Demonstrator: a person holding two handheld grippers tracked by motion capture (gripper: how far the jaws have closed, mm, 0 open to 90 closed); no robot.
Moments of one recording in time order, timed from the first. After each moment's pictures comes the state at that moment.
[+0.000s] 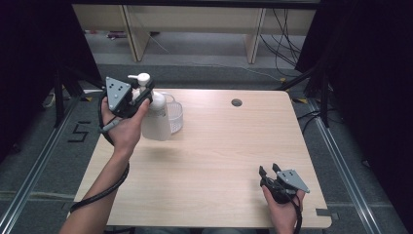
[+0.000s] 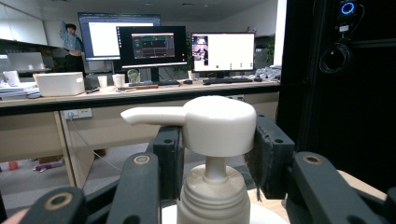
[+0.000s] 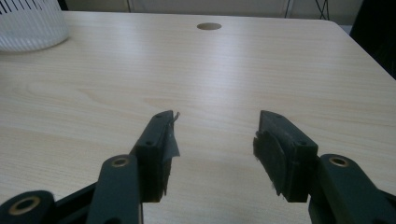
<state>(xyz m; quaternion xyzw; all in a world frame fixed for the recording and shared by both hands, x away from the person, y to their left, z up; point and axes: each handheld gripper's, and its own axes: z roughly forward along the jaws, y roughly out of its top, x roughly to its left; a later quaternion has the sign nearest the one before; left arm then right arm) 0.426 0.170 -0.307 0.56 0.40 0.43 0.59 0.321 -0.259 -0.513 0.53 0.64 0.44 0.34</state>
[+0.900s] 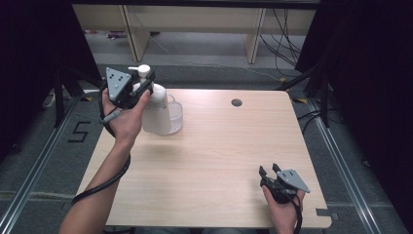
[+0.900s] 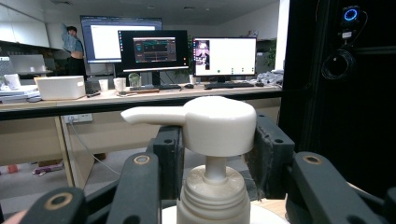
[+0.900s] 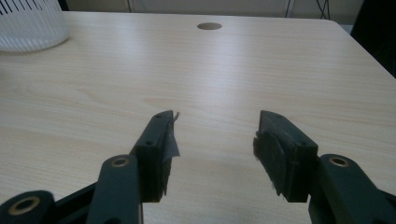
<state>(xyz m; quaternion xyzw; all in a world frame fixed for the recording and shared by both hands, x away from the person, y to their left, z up) 0.441 0.169 -0.294 0.55 0.40 0.43 0.59 0.322 -0.259 -0.514 0.53 0.64 0.44 0.34</state>
